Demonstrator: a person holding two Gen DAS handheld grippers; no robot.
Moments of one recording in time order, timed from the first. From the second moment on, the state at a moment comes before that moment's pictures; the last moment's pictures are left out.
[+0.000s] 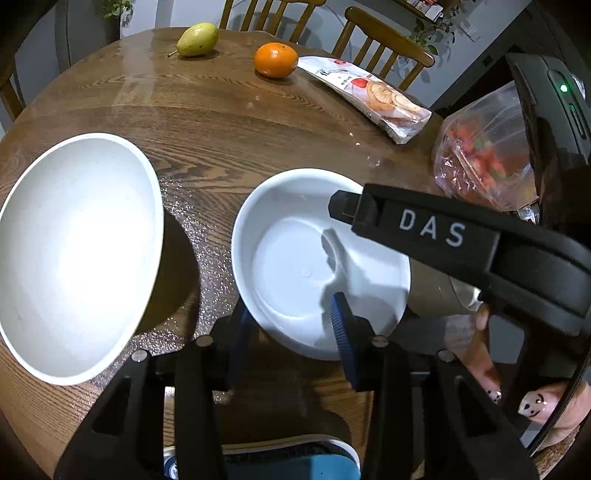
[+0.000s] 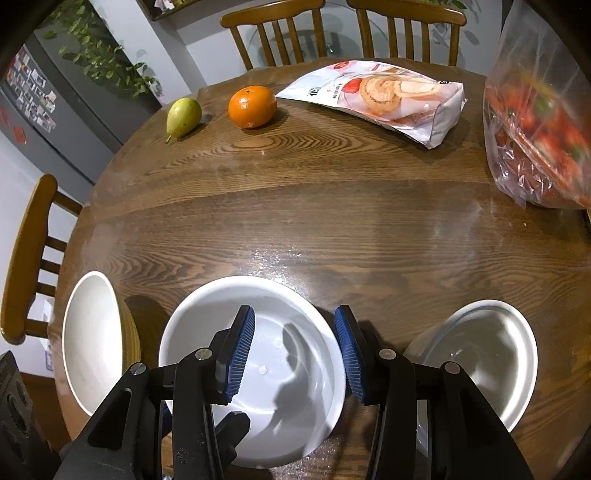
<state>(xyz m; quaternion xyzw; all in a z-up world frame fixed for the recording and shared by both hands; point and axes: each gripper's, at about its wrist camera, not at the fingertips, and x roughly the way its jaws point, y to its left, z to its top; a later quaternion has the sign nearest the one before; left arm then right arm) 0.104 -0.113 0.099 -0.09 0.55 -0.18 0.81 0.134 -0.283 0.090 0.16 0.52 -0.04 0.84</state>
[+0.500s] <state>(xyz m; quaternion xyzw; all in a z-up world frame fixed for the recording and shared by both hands) 0.089 -0.108 0.126 -0.09 0.51 -0.20 0.83 0.112 -0.279 0.130 0.16 0.47 -0.03 0.87</state>
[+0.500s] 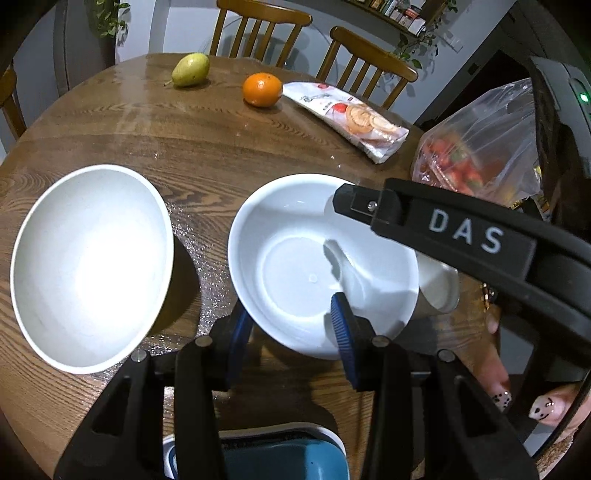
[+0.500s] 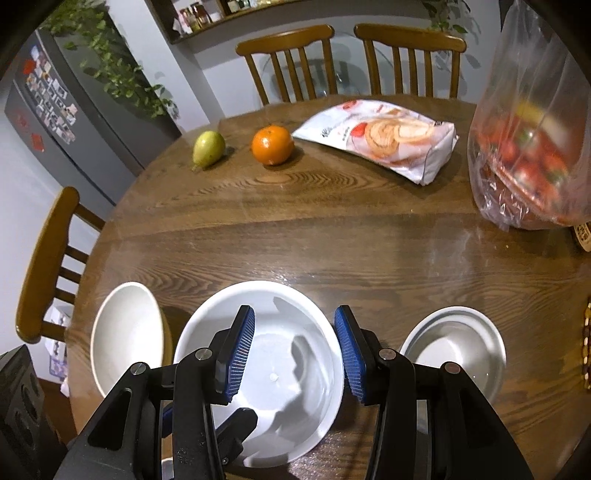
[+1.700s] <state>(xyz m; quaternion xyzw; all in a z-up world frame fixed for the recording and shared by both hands) 0.070 -0.079 0.175 -0.09 0.43 -0.18 0.88 0.068 -0.246 0.192 0.15 0.36 0.03 0.92</state>
